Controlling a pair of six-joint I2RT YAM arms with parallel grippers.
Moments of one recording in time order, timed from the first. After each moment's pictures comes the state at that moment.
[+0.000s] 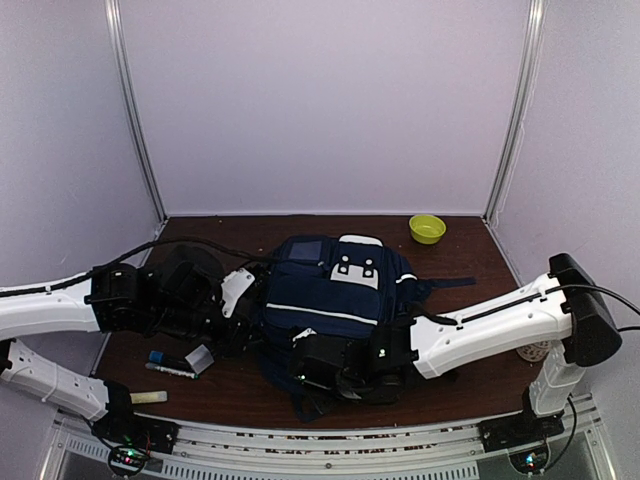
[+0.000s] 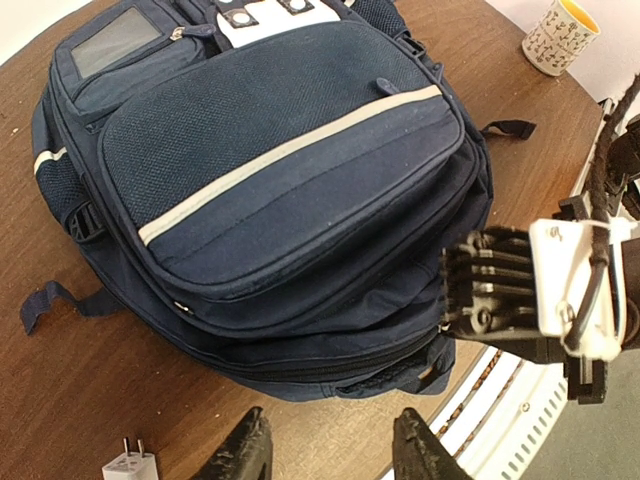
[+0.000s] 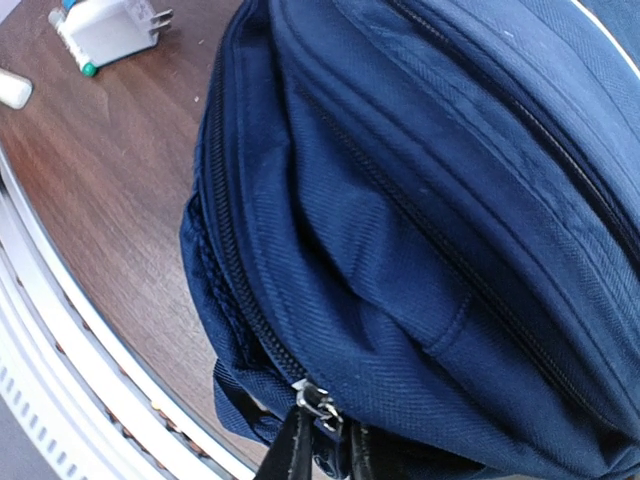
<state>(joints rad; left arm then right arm) -1.10 1.11 0.91 -0.60 -0.07 -0.33 1.43 1.81 1.27 -0.53 0.35 0.65</state>
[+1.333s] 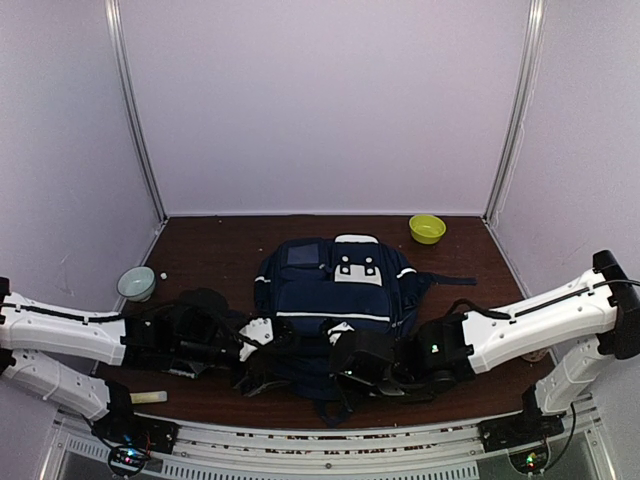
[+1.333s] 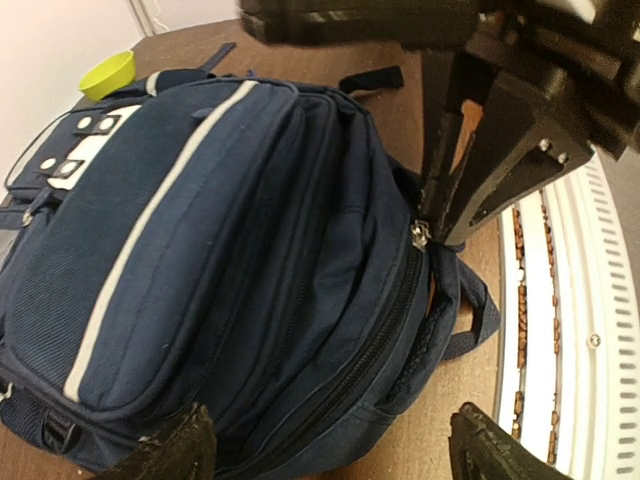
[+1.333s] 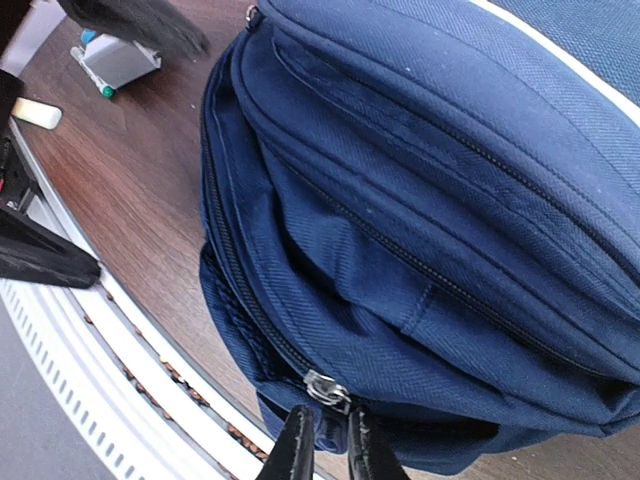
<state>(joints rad) -1.10 1.14 0.54 0.02 0.16 0.23 1.42 1.58 1.05 -0.46 0.32 0.73</state>
